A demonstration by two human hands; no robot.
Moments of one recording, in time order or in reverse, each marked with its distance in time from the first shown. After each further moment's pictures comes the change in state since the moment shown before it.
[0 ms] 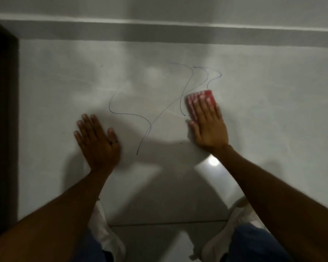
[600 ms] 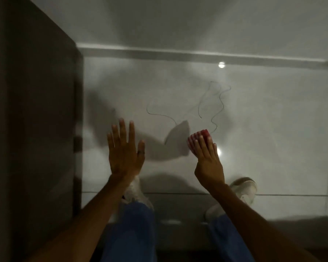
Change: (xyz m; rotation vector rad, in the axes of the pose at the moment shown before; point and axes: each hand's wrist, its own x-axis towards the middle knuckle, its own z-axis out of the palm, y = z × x) left_hand -0.014 -0.017 -0.209 -0.004 -0.408 0.226; right_hand -0.108 -0.149 -0.115 0.202 -0.352 0.184
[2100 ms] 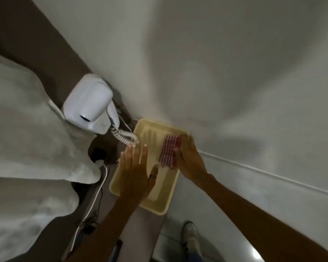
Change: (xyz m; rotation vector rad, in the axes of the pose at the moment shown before) left_hand -0.075 -0.189 -0.511 0.048 0.312 -0.203; right_hand 0.031 -0.538 -0.383 0.398 -0.044 -0.426
